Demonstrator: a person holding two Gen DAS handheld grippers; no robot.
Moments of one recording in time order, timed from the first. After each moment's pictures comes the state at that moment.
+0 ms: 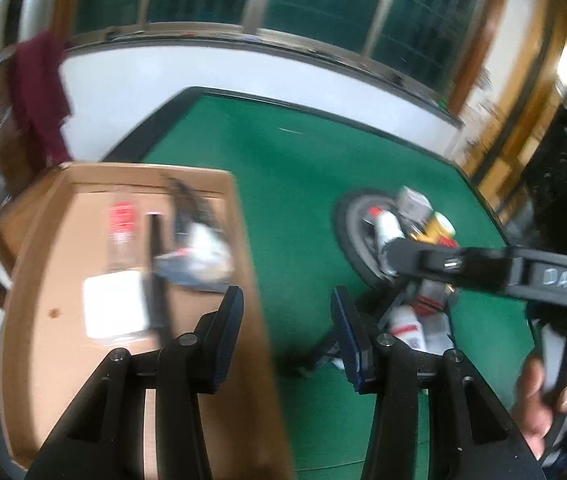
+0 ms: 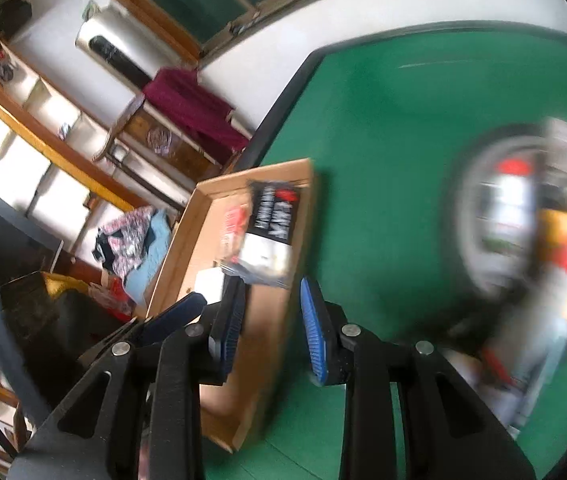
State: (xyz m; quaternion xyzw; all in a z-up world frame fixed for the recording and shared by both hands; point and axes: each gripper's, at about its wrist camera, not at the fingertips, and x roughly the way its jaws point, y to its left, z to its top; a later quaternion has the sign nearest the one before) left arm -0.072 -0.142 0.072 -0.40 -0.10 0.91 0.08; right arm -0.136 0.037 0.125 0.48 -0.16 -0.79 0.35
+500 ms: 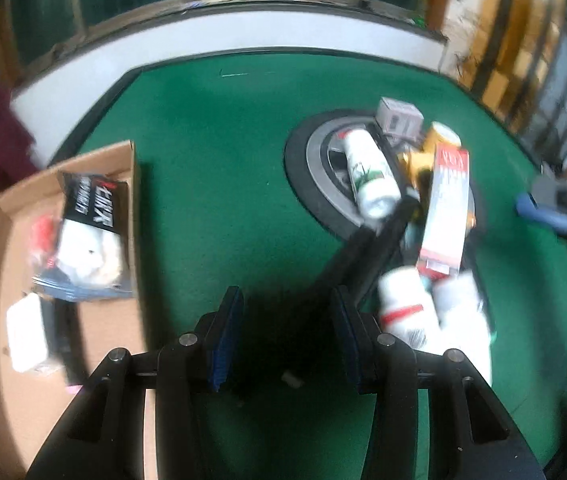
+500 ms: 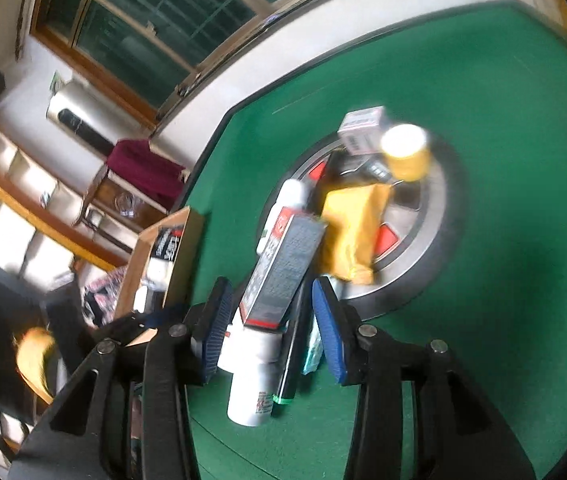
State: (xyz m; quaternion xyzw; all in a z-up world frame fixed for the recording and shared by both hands) left arm -0.111 -0.064 0.025 -0.47 0.00 0.88 0.09; right arm -0.128 0.199 0.103 0.44 -0.24 -0.82 0.27
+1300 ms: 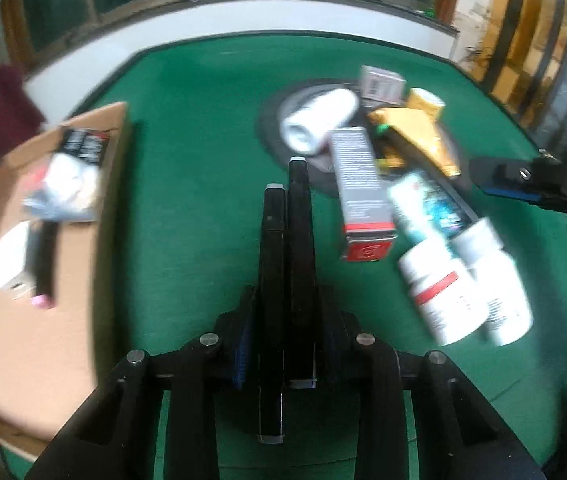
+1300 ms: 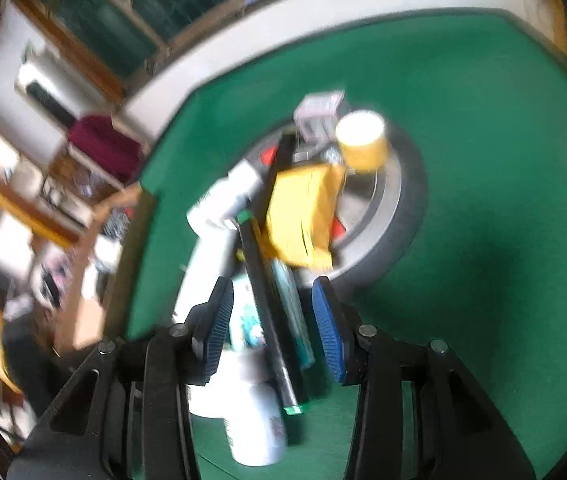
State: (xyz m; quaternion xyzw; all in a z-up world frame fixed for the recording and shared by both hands) left arm -0.055 -0.042 0.012 -0.49 0.02 0.87 0.05; right arm -0.133 0.203 0.087 0.49 -0.15 -0.83 0.23
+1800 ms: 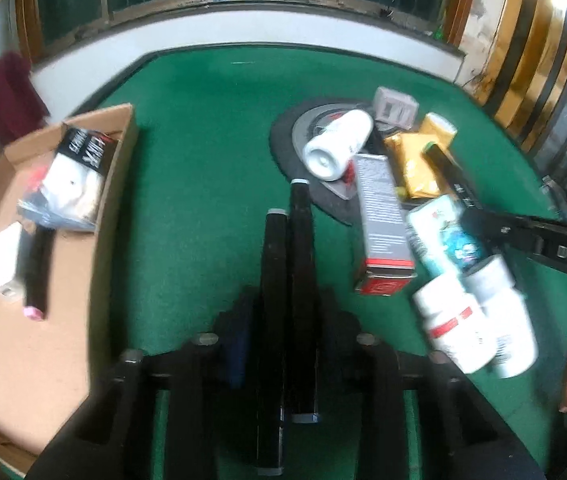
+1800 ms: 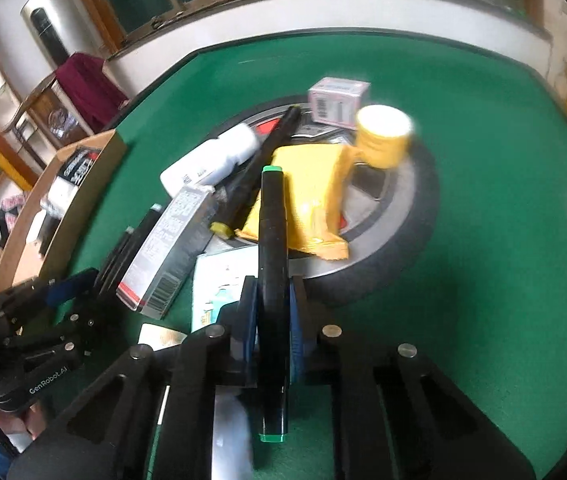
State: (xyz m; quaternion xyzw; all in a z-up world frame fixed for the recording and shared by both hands) left arm -0.078 -0.048 0.005 -0.47 -0.03 0.88 0.07; right arm -0.133 0.178 0.068 0.48 -0.03 -0.85 0.21
